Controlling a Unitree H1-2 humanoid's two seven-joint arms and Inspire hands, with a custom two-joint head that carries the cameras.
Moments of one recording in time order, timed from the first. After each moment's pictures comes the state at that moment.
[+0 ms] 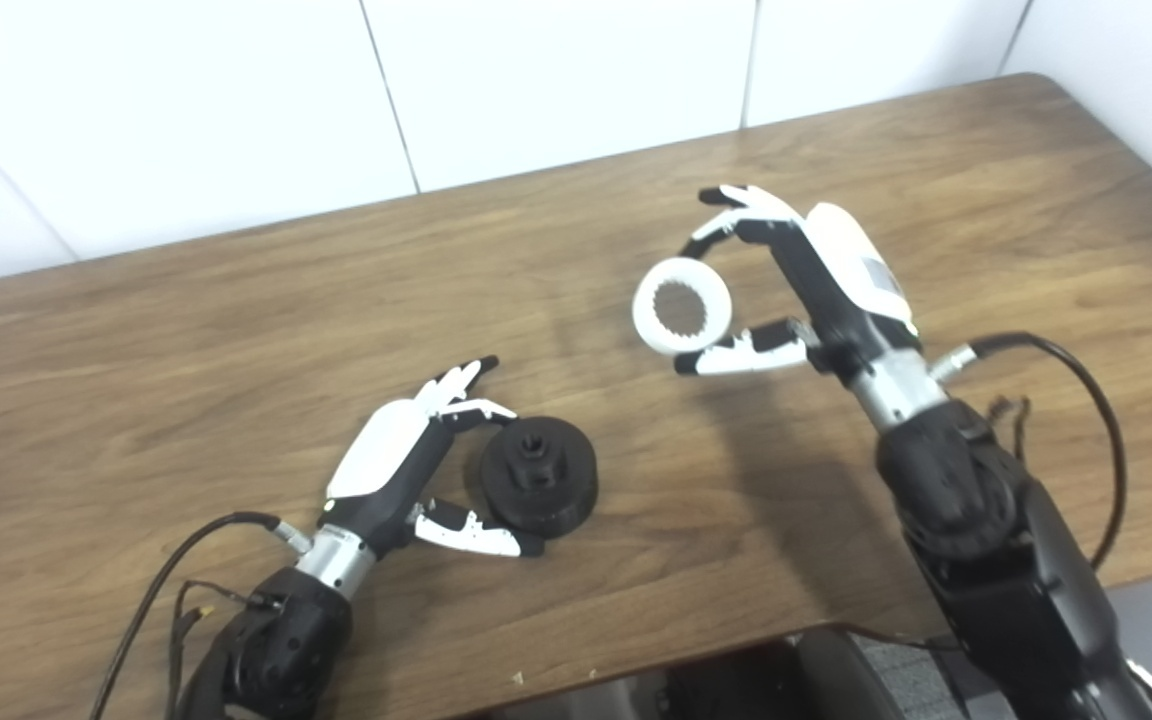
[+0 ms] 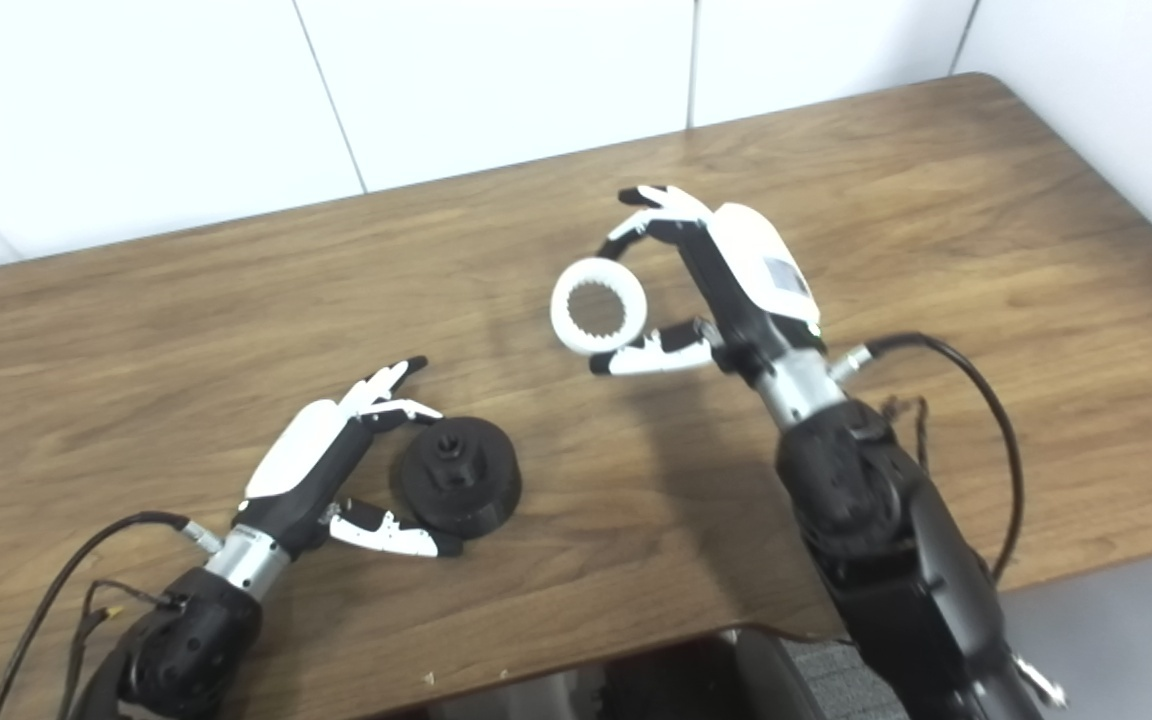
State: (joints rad) left arm -0.15 0.27 -0.36 0.00 0.56 -0.15 -0.17; right arm -0.07 -0.29 0.12 -0.50 -0.61 0.24 0.10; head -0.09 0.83
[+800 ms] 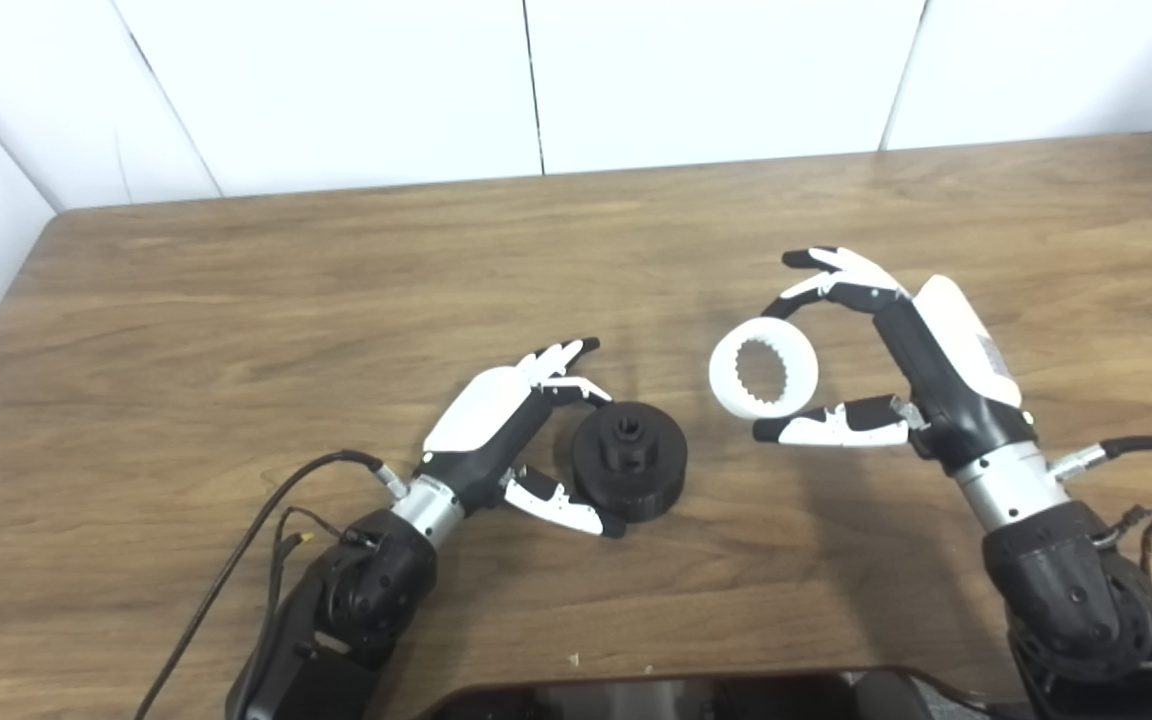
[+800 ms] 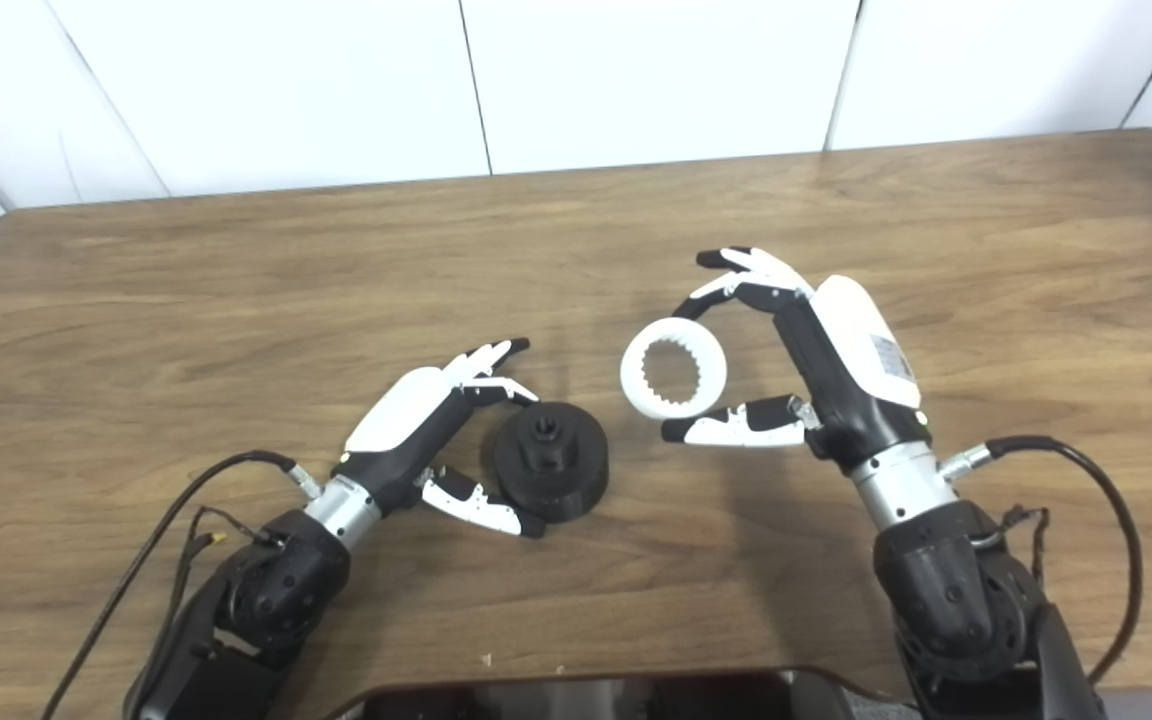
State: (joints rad) left arm -0.16 0.24 -0.37 -0.01 0.60 -0.10 -0.18; right arm -0.01 -0.28 0.15 -0.56 -0.55 0.19 0.17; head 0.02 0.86
